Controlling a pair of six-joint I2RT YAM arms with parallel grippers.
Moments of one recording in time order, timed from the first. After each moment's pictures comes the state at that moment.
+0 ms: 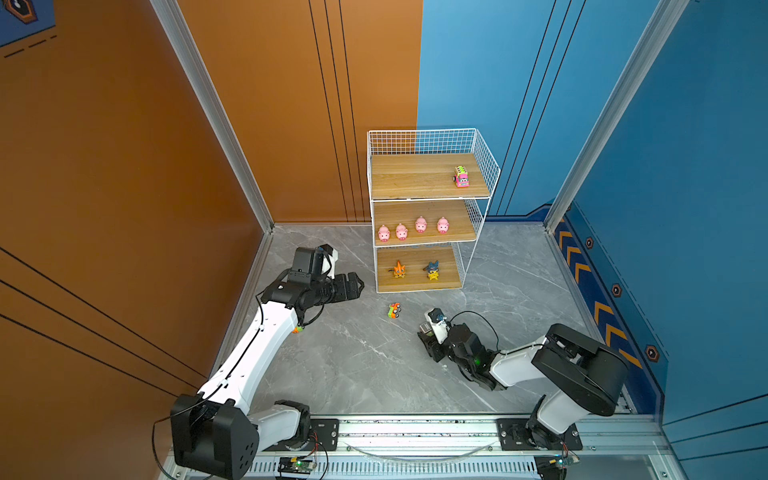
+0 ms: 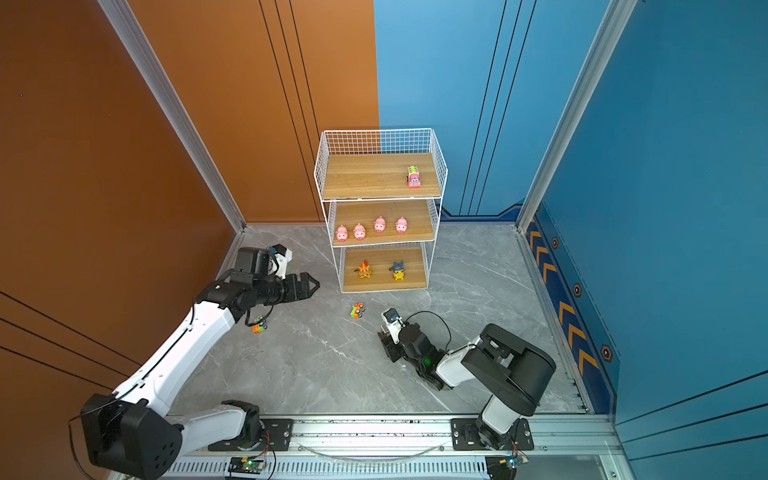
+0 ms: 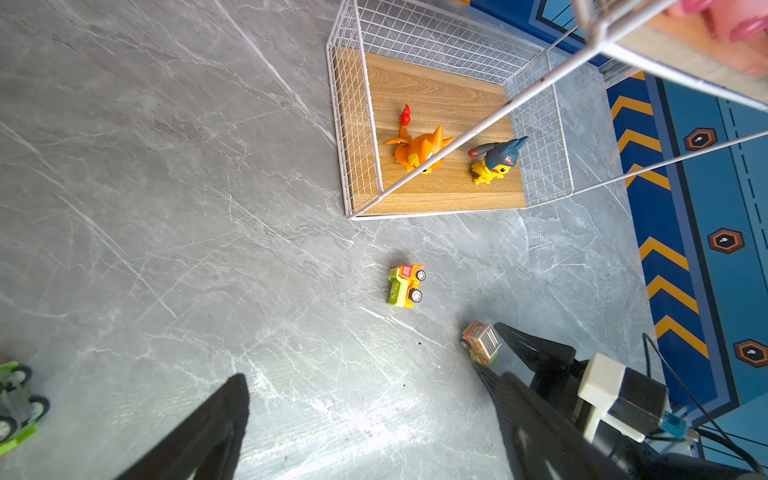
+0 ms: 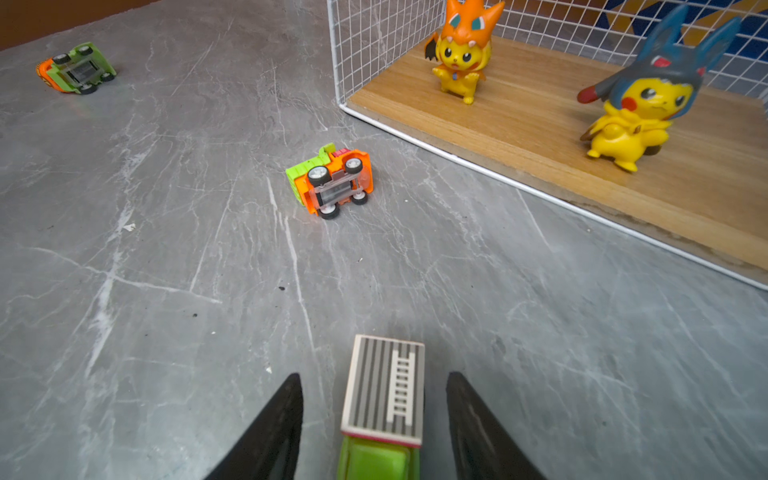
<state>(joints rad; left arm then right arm) -0.21 1.21 1.06 -0.68 0.28 -0.38 0.85 1.65 0.35 0.82 0.15 0.11</state>
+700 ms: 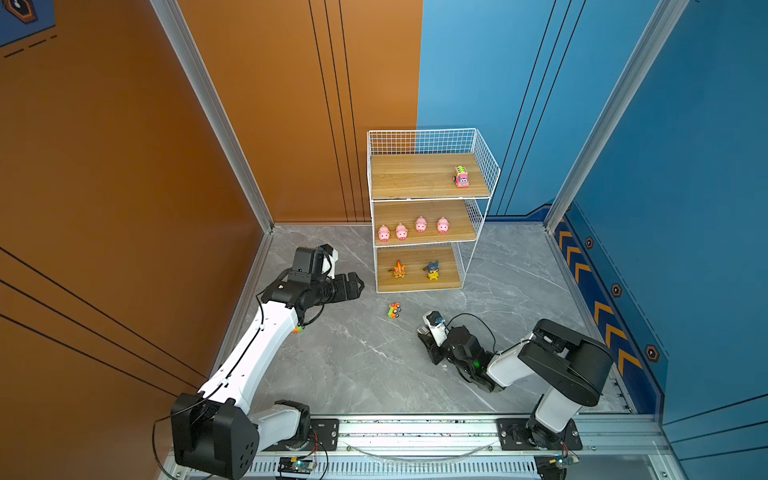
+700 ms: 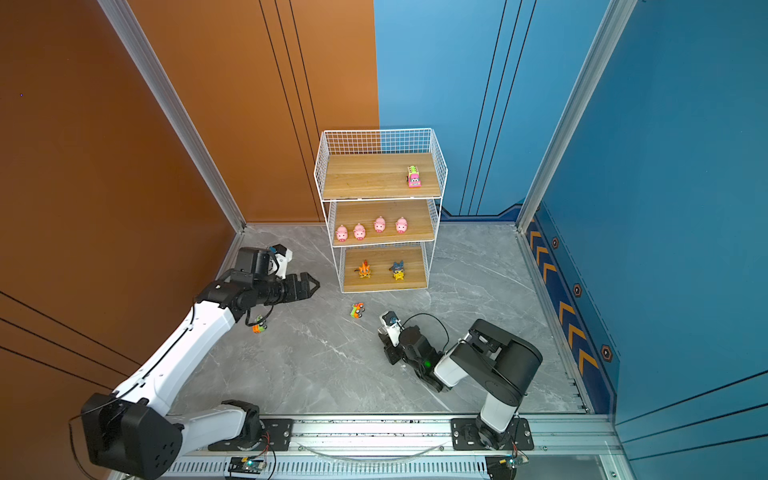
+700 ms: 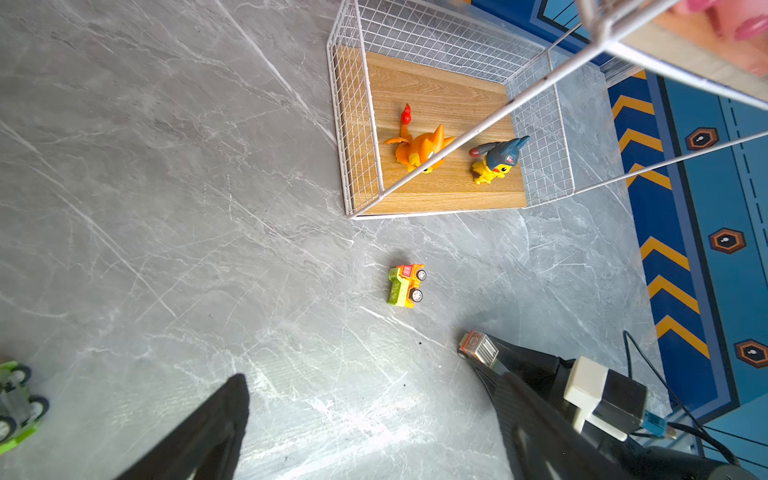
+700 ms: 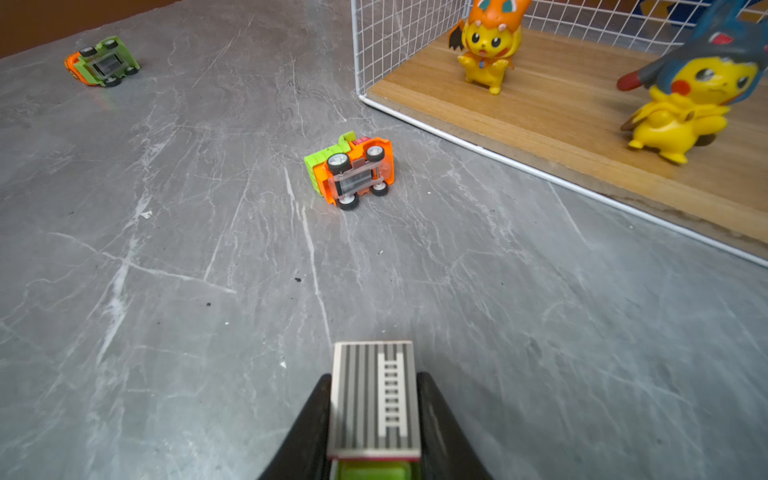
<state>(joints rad) -0.21 1.22 1.06 -0.68 0.28 -0.38 0.86 1.71 0.34 0.90 0.12 0.10</state>
